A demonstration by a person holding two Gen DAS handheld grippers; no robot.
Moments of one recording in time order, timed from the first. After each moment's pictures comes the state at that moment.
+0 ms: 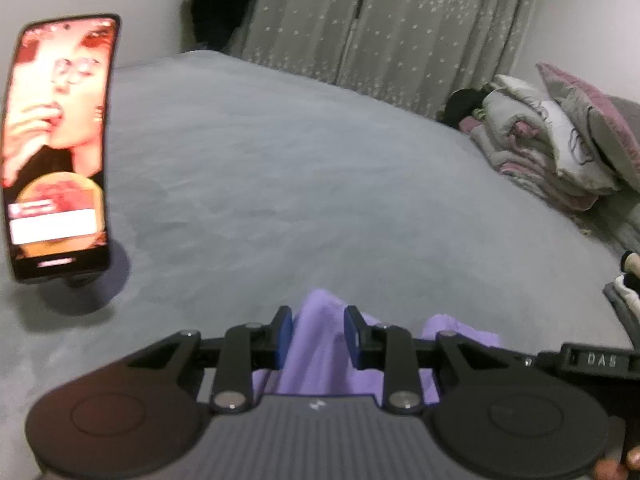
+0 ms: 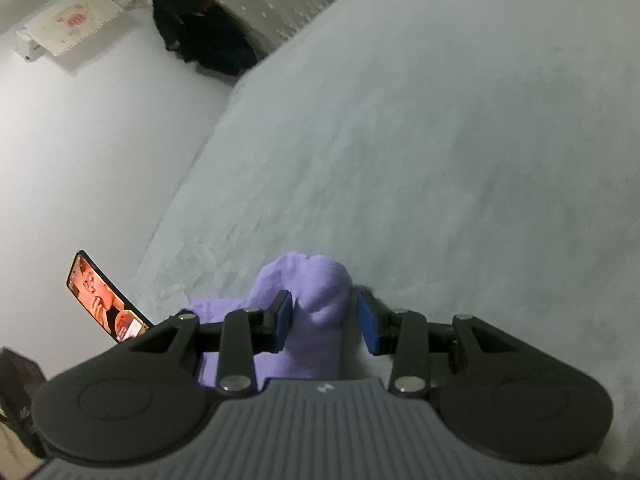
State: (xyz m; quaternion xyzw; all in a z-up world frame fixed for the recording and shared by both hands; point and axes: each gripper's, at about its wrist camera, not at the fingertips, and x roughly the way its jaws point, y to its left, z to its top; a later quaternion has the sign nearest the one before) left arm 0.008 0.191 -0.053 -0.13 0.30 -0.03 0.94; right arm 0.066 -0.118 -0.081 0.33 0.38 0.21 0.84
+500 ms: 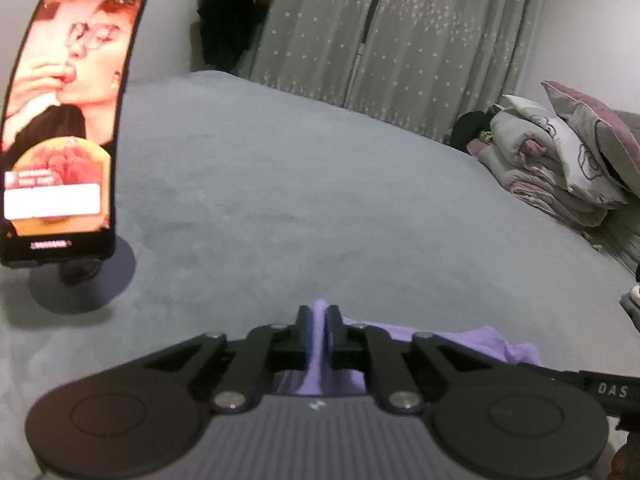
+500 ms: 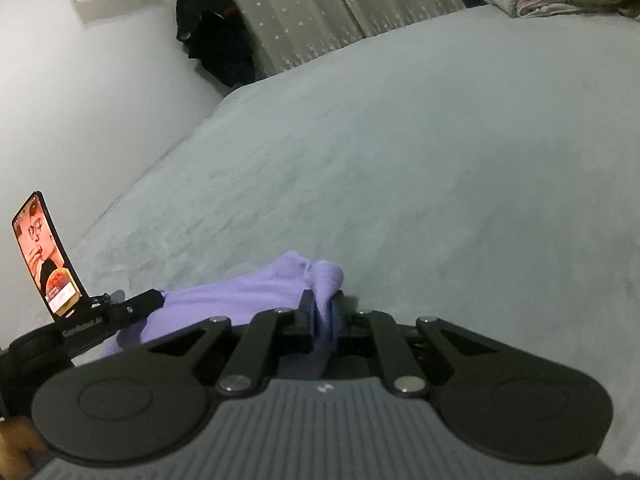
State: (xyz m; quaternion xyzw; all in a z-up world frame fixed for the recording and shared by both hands) left arm 0.006 0.202 -0.075 -0.13 0.26 0.00 0.96; right arm 0.042 -0.083 -0.070 0.19 0.32 0.16 0.91
